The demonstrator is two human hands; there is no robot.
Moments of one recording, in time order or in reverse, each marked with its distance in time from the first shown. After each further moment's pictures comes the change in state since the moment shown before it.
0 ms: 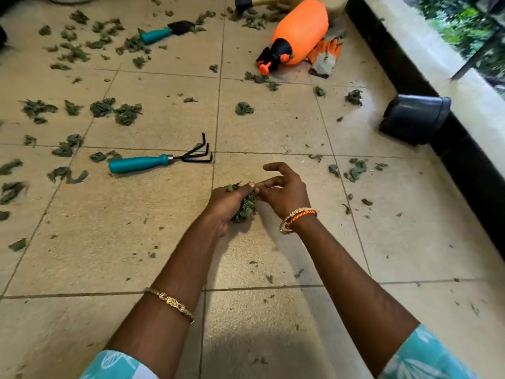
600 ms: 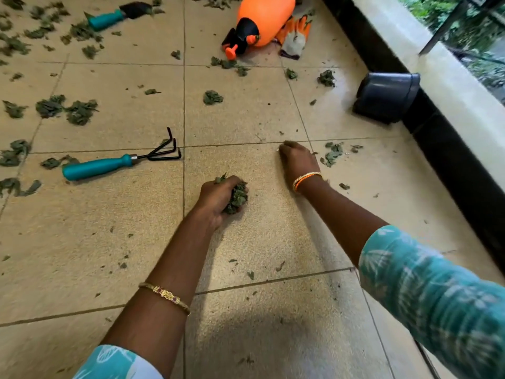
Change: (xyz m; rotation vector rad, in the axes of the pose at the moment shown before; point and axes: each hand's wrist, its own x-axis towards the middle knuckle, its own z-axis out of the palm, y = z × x) left_hand 0.011 0.000 0.037 -0.140 -0.068 -0.094; right_hand 0.101 0.067 -0.078 -1.043 0.102 -0.268
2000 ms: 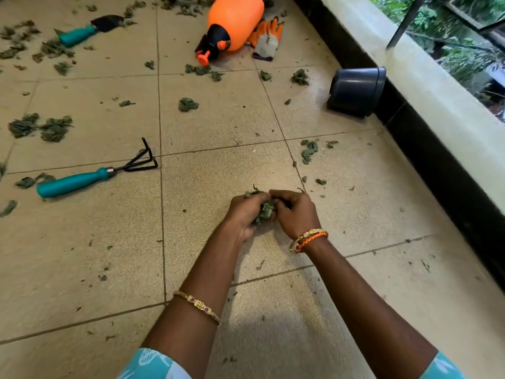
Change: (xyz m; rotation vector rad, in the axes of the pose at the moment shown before) left_hand -0.020 -0.033 0.073 0.063 -0.166 -0.122; right_hand -0.132 -0.024 -0.051 0.834 0.011 0.420
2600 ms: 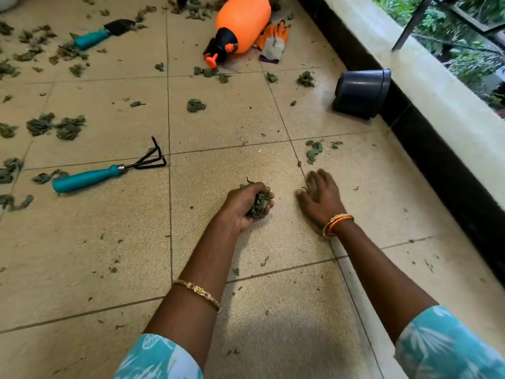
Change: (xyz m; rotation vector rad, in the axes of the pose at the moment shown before) left_hand -0.003 0.013 -0.011 -0.078 -0.063 -0.011; right_hand 0.054 0.067 -0.036 -0.464 -0.018 -0.089
